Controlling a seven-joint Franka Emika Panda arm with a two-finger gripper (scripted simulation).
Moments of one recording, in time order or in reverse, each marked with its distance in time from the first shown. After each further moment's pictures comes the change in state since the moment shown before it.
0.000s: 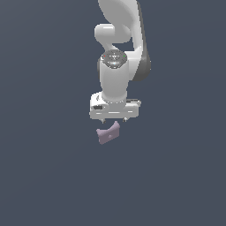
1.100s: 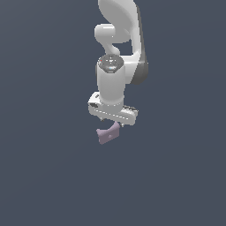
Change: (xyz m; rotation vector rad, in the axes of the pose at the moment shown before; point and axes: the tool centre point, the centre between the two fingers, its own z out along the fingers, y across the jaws) arm 0.000 0.009 0.011 0.000 -0.005 0.382
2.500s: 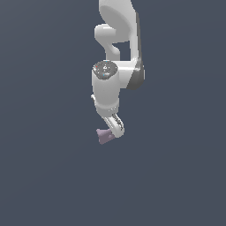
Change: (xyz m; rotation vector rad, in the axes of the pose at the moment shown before) arm 0.007 0.017 0.017 -0.008 0.002 0.702
